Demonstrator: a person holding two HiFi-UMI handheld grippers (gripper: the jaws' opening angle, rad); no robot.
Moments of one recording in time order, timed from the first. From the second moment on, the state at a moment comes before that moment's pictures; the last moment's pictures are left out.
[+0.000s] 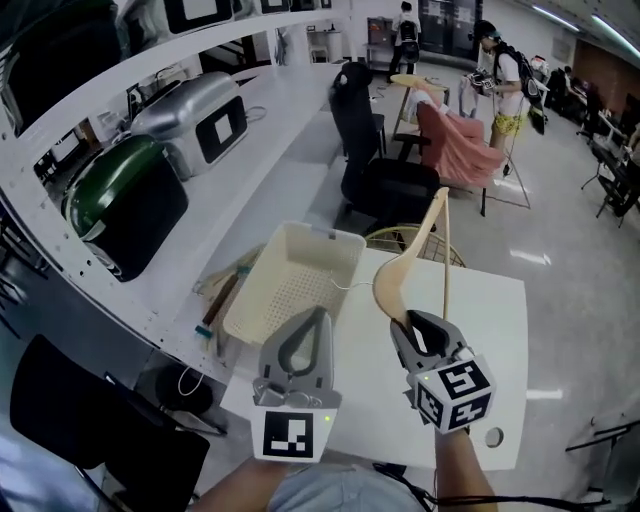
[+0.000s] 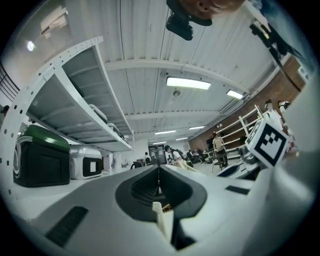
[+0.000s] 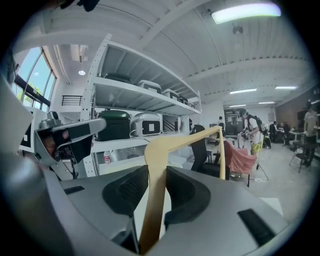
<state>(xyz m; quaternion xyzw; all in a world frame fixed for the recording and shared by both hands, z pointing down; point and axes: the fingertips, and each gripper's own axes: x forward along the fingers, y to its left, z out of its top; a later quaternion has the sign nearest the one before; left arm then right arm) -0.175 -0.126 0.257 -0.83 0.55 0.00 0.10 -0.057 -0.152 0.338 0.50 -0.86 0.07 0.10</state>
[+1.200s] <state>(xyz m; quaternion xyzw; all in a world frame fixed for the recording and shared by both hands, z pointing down) -0.243 -0.169 0.269 -0.87 0.49 -0.01 0.08 -0.115 -0.169 0.347 0.57 -0.81 0.11 0.10</state>
